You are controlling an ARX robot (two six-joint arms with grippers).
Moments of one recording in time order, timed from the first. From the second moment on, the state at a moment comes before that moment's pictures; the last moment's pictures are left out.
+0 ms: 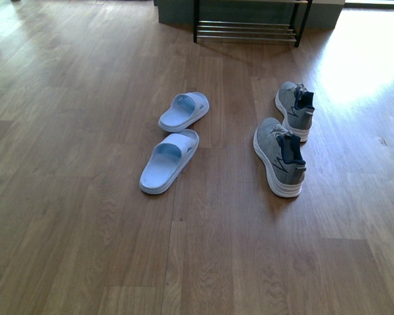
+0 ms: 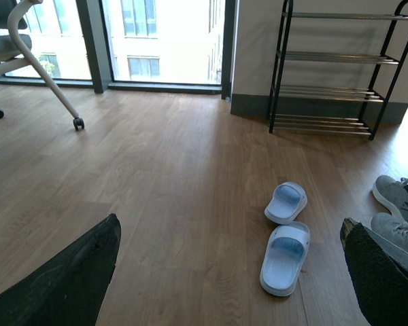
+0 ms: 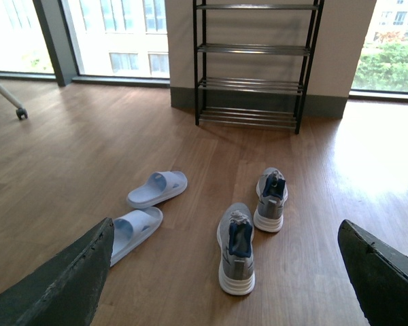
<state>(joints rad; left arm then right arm) 0.00 0.02 0.01 0.00 0.00 0.00 0.00 0.00 0.02 0.00 0.00 -0.01</state>
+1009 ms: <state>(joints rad) 0.00 0.02 0.01 0.00 0.00 0.00 0.00 0.00 0.02 0.00 0.00 -0.01</state>
